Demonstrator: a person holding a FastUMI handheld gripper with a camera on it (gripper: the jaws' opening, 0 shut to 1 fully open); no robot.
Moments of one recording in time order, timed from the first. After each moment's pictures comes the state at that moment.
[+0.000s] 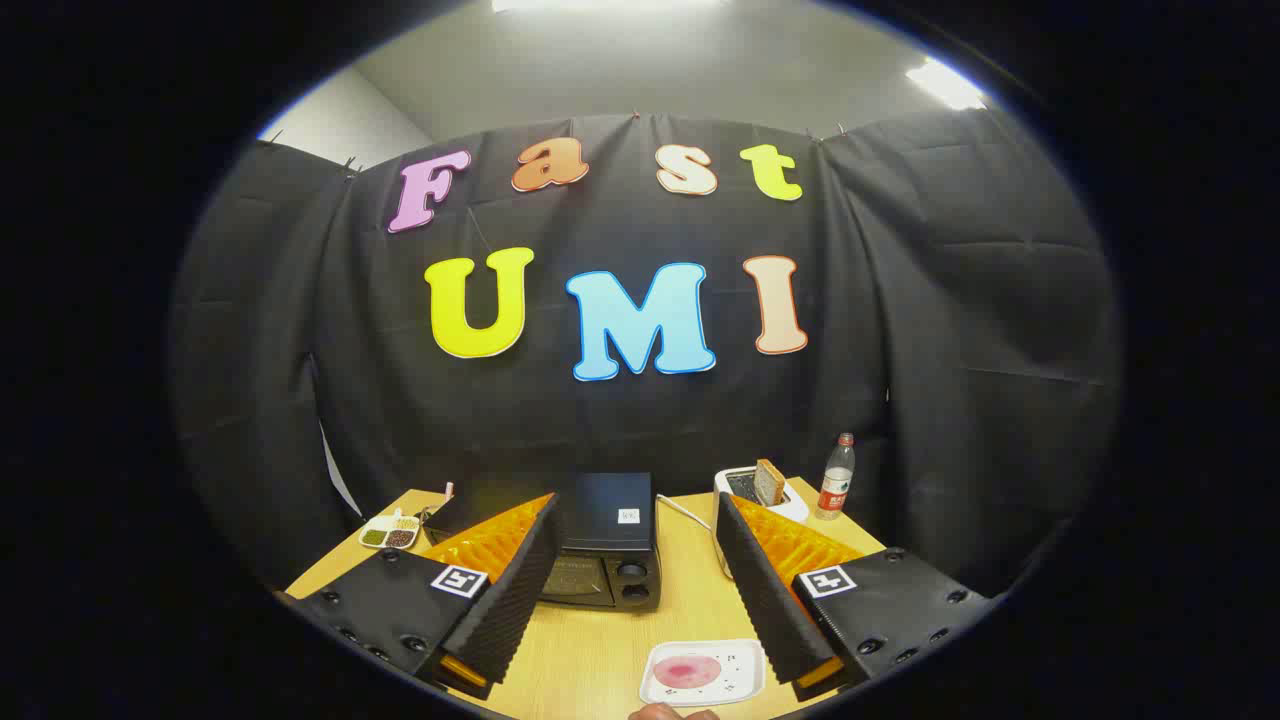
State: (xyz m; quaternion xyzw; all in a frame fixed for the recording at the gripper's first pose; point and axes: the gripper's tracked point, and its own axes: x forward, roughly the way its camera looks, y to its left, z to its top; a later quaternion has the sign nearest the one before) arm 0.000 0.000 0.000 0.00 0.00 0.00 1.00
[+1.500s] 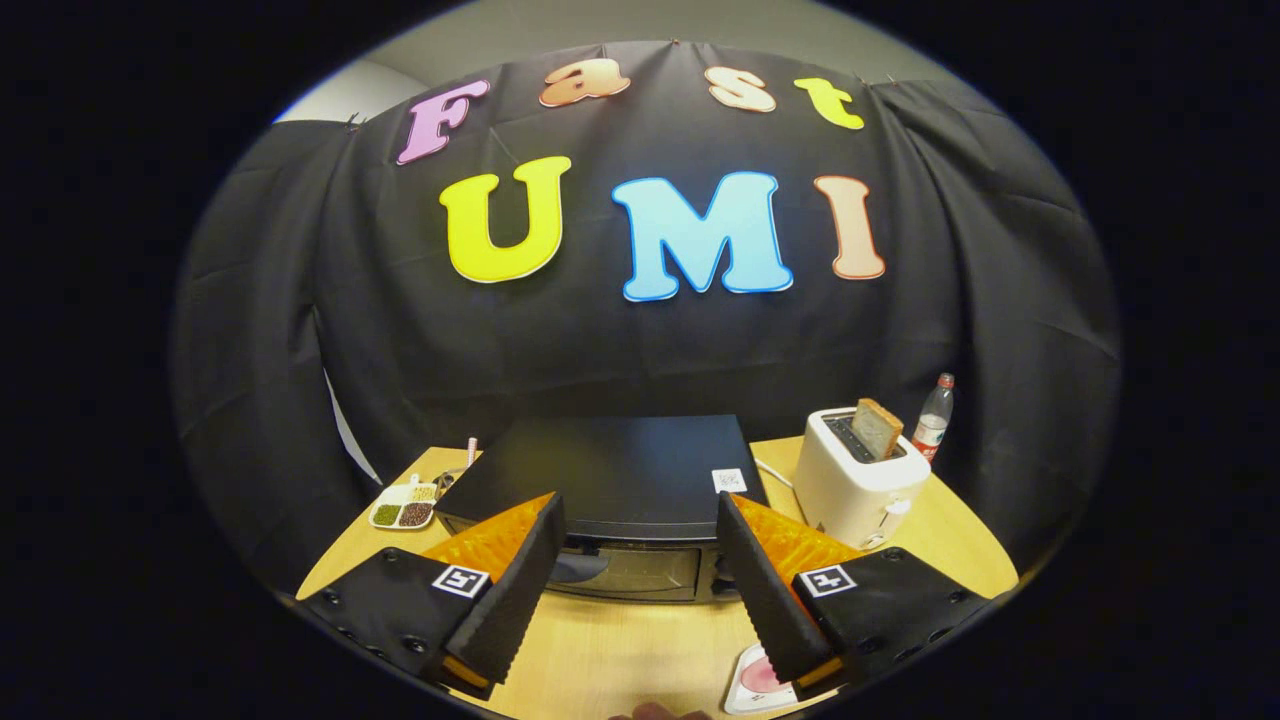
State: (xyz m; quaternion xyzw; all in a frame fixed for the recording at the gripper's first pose) arm 0.122 0.103 -0.086 0.00 0.12 0.06 0.99
